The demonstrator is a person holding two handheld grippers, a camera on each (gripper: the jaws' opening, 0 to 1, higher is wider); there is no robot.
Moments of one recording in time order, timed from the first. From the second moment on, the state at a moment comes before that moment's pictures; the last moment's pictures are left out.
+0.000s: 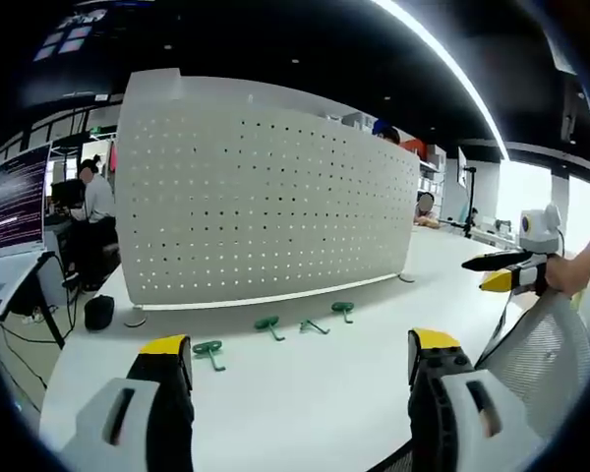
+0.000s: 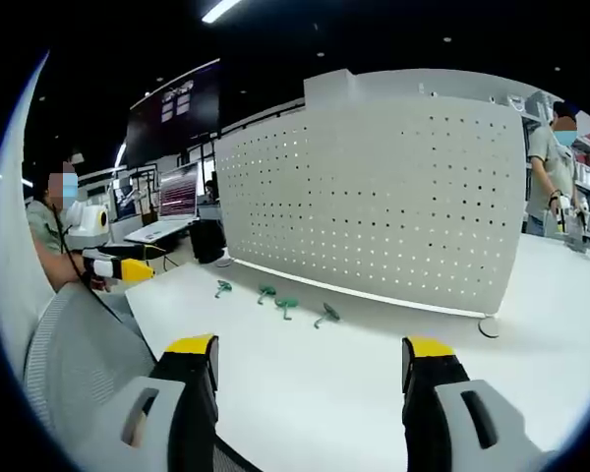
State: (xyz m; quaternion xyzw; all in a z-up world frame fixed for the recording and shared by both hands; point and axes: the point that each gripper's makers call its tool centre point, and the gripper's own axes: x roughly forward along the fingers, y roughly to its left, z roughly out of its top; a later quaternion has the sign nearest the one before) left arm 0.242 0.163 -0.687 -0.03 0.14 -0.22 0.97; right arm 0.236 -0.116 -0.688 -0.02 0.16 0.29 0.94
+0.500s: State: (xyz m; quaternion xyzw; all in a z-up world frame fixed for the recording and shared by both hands) left arm 0.241 0.164 -0.693 -0.03 0.15 -0.22 0.96; right arm 0.234 -0.114 -0.692 -0.02 0.17 0.29 0.94
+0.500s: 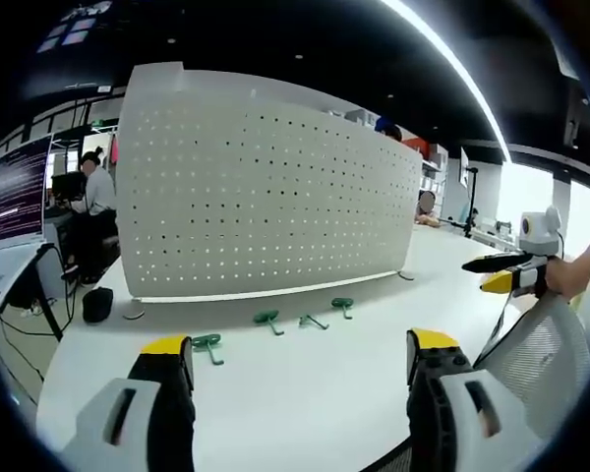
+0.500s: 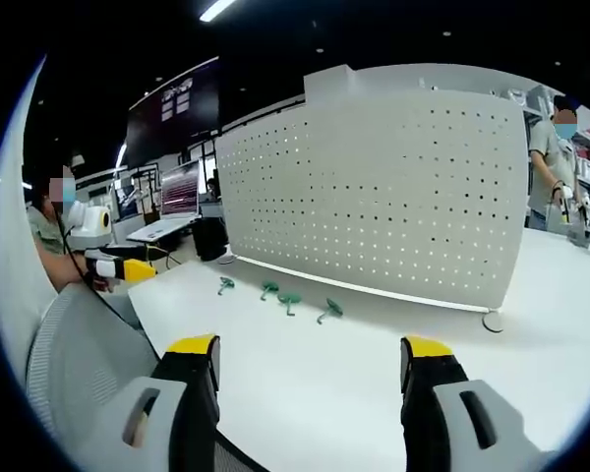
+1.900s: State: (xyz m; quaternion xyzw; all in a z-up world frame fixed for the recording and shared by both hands) left arm 0.240 0.161 -0.700 -0.02 0.16 -0.23 0.96; right arm 0.235 -0.115 -0.695 -0.01 0.18 0.29 0.94
